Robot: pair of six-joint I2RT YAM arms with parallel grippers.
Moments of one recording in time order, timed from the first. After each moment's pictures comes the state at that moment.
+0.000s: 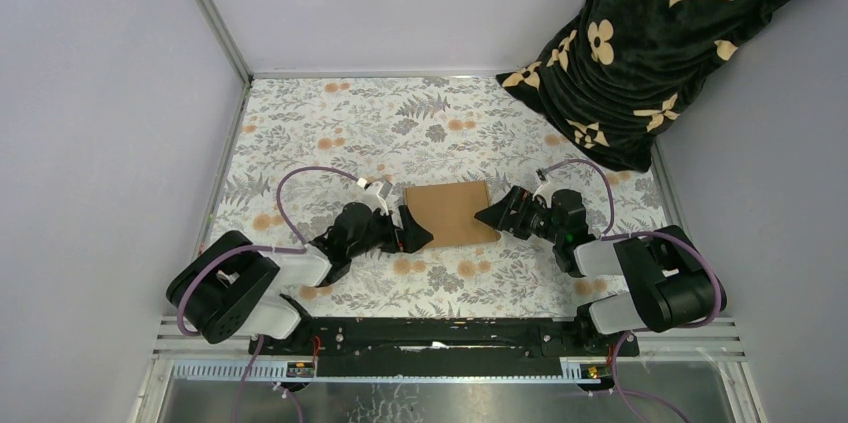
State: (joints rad) left arm -0.65 1.39 0.26 0.68 0.23 -0.70; right arm 0.30 1.42 0.22 0.79 -0.54 0.81
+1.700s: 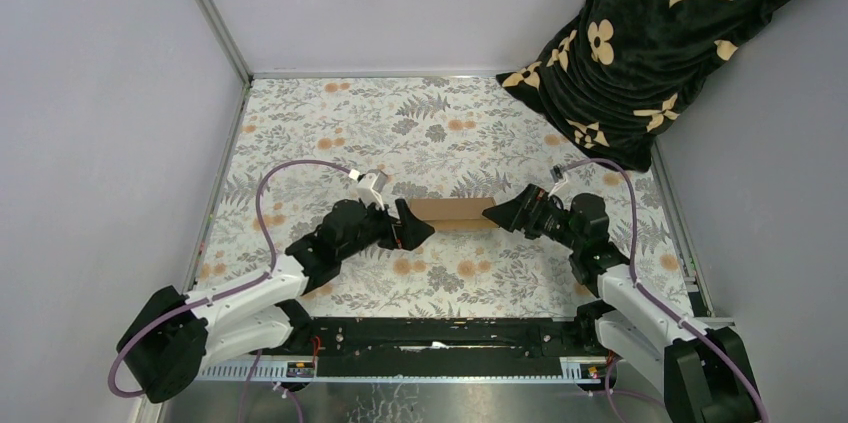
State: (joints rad) left arm -0.75 1.00 0.36 0.28 0.12 -0.70; right arm 0.30 0.89 0.22 0.39 -0.56 0.86
